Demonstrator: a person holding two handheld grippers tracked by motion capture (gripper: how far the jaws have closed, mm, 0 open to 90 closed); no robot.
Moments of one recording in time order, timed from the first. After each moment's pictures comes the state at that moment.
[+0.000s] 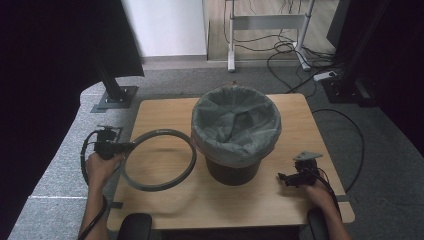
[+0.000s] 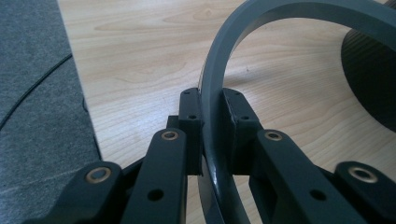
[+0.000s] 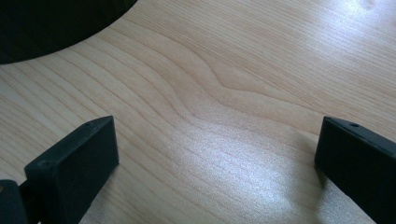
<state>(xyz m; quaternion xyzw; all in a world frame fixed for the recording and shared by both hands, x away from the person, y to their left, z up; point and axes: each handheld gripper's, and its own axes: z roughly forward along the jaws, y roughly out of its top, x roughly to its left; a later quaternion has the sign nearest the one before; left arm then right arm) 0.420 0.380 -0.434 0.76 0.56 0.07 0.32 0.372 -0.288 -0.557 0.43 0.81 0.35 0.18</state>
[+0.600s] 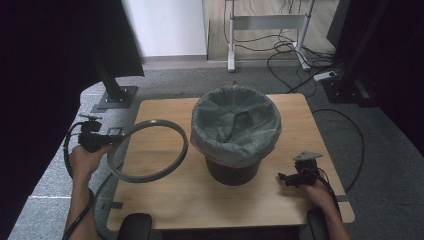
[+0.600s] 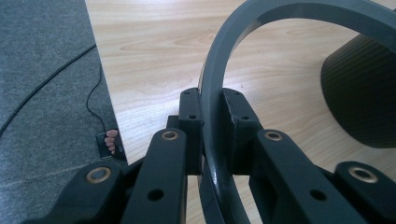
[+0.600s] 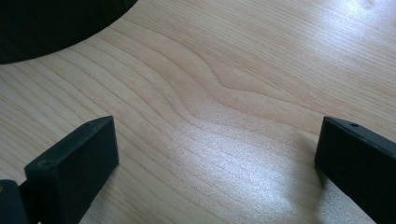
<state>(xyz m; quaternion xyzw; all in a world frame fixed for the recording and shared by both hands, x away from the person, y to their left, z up) 0.417 0.402 -0.387 0.74 0.57 0.07 0.34 0.372 -0.288 -0.557 0.43 0.81 0.35 0.18</state>
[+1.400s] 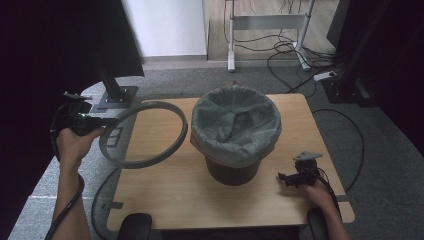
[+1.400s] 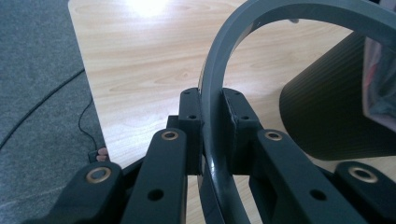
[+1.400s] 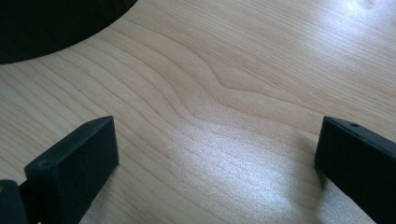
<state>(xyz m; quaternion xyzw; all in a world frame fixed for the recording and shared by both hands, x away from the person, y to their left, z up) 0.421 0.396 -0.311 0.74 0.56 0.07 0.37 0.372 -0.288 -0.557 0.43 0.81 0.35 0.18</state>
